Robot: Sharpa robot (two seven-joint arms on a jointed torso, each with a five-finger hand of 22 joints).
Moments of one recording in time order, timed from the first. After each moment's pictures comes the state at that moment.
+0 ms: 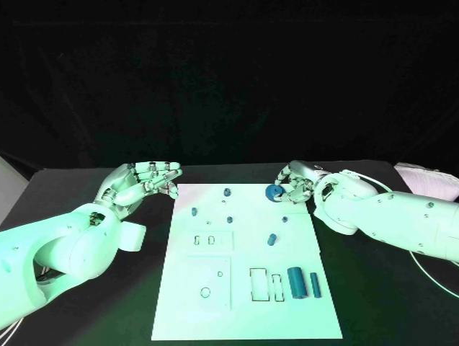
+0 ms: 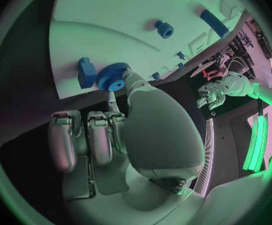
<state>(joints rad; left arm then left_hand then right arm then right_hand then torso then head) 1.20 -0.97 -0.03 1.67 -0.10 -0.36 0.45 1.37 -0.17 0.51 0.07 0.07 0.90 0.21 0.14 0.17 0.99 0.16 0.07 0.07 1.06 0.09 0.54 0.58 0.17 0.90 0.18 0.81 0.50 1.28 -0.77 -0.14 1.31 -1.30 -0.40 -0.22 1.43 -0.20 0.16 0.27 0.24 0.92 0.16 0.15 0.34 1.47 0.08 1.55 1.31 1.46 0.00 1.56 1.31 0.03 1.47 0.10 1.52 1.31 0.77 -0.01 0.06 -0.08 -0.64</state>
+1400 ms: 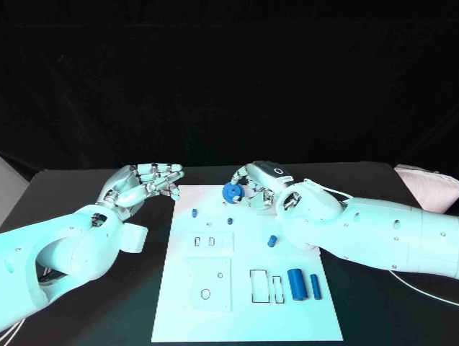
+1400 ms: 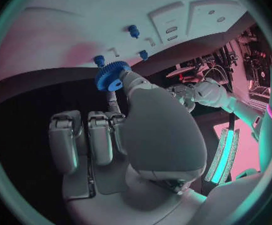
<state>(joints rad) 1.20 -0.96 -0.03 1.67 -0.10 -0.35 0.44 1.37 -0.17 0.51 0.07 0.07 0.90 0.21 0.14 0.17 0.99 0.16 0.07 0.07 1.06 0.09 0.55 0.59 0.17 0.90 0.18 0.82 0.50 1.27 -0.67 -0.14 1.47 -1.55 -0.59 -0.25 1.48 -0.19 0.30 0.28 0.23 1.00 0.14 0.19 0.34 1.47 0.05 1.57 1.31 1.47 -0.02 1.56 1.31 0.01 1.47 0.08 1.57 1.31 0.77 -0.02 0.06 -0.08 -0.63</state>
